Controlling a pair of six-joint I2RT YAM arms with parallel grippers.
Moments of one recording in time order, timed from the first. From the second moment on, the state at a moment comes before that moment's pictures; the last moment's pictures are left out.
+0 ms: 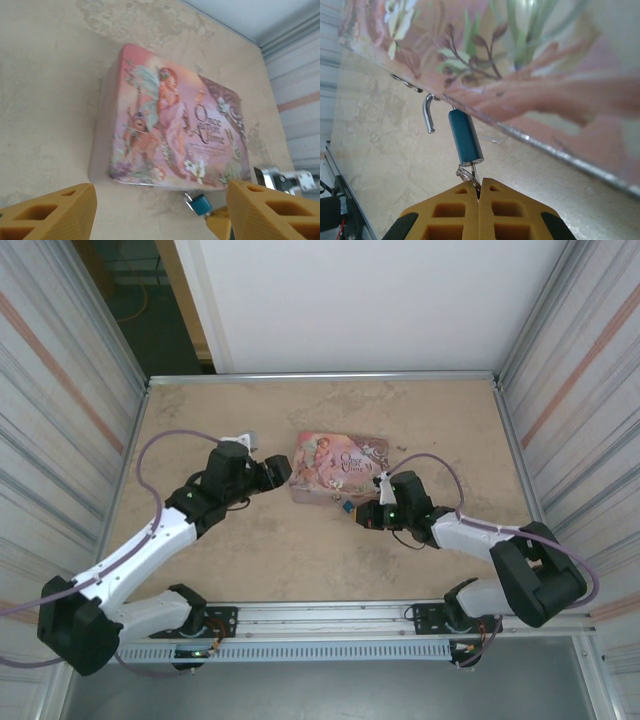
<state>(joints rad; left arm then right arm) -0.54 1.12 0.83 -0.29 0.05 -0.73 0.52 1.36 0.47 0.11 -0.44 0.66</state>
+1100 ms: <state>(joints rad) -0.41 1.78 1.13 -0.27 0.45 -0.56 0.52 1.39 0.50 0.09 -0.44 0.67</state>
